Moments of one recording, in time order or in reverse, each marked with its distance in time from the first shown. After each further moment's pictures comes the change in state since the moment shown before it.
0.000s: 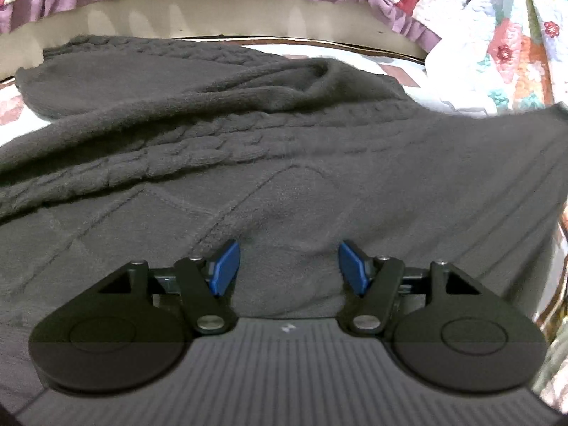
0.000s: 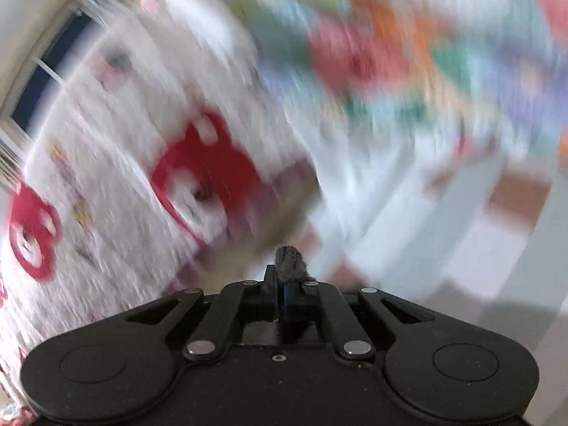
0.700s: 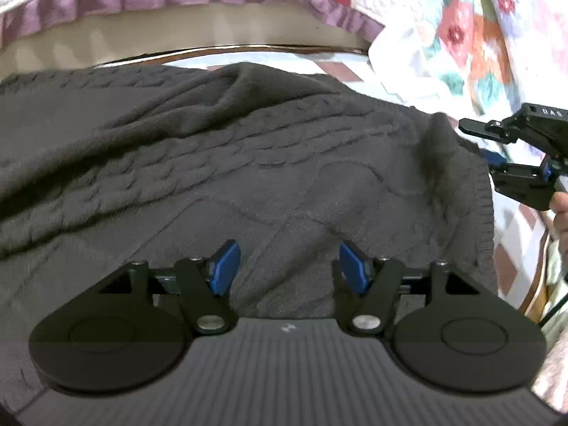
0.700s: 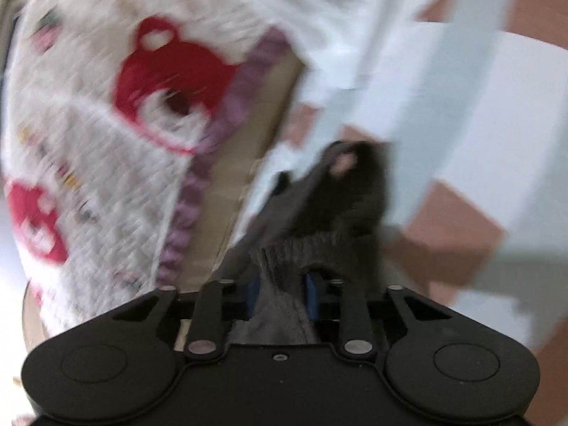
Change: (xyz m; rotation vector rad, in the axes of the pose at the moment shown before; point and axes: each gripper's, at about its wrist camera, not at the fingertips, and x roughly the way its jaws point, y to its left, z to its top) left arm 0.019 -0.035 0.016 0.097 -0.037 -0.094; right arm 0.079 -0.016 -0.054 0.251 0.417 0.231
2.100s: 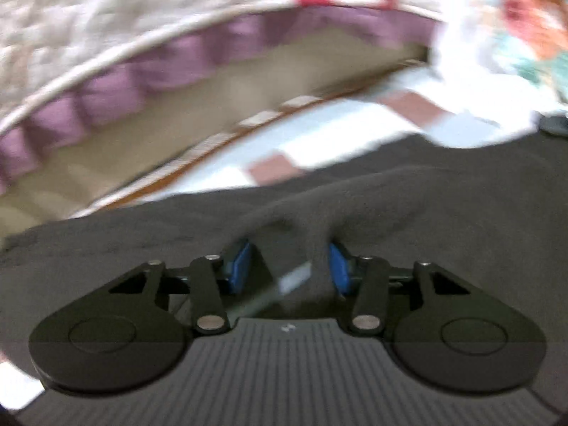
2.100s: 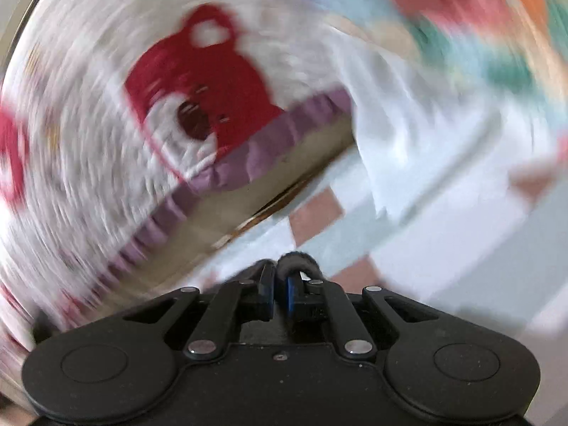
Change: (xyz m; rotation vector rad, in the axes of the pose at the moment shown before) left arm 0.110 0.014 0.134 0.248 -0.026 0.315; right arm 0.041 0.001 0.090 -0.256 -0.102 -0.135
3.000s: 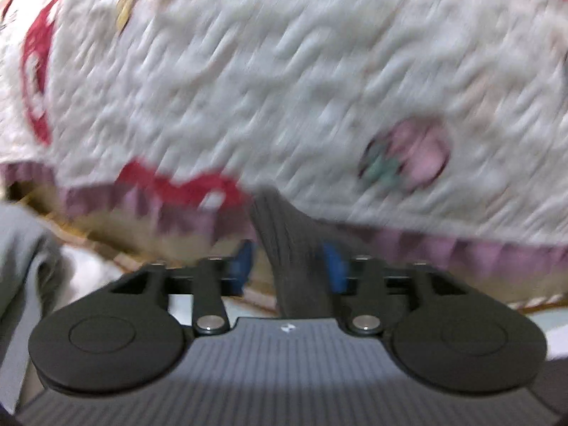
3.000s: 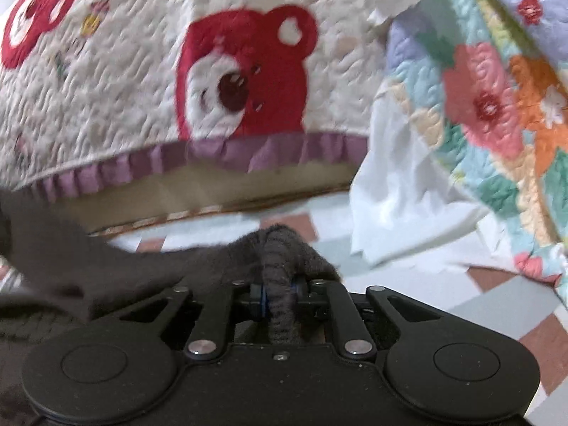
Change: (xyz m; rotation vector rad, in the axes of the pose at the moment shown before) left arm -0.092 0.240 -0.020 -0.546 -0.223 0.467; right arm 0.005 0.077 -0.053 -0.594 -0.156 -0.301
